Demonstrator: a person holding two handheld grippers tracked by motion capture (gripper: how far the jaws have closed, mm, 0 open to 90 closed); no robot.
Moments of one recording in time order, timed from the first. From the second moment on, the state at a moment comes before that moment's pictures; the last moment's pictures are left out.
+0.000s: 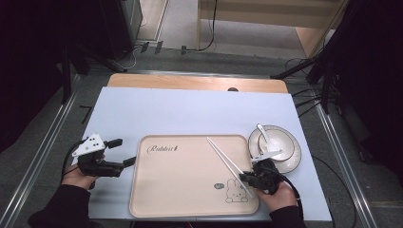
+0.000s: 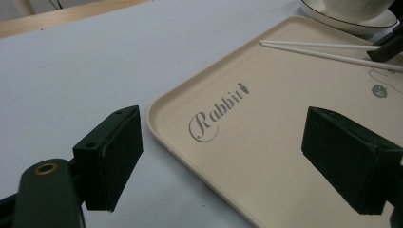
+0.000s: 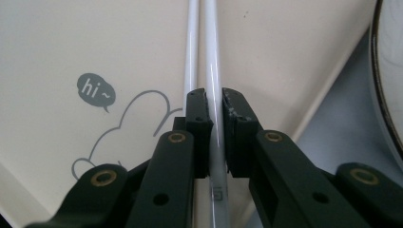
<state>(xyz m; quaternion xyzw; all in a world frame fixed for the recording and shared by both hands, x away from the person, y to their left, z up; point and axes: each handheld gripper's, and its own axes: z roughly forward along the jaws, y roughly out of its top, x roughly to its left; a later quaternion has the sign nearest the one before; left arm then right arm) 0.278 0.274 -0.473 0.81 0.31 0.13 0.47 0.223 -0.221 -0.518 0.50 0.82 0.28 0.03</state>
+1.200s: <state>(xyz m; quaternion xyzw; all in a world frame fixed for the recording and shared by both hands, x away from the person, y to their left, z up) 0.274 0.278 -0.472 0.81 0.31 0.13 0.47 0.209 -0.277 -0.472 0.40 0.81 0.43 0.06</state>
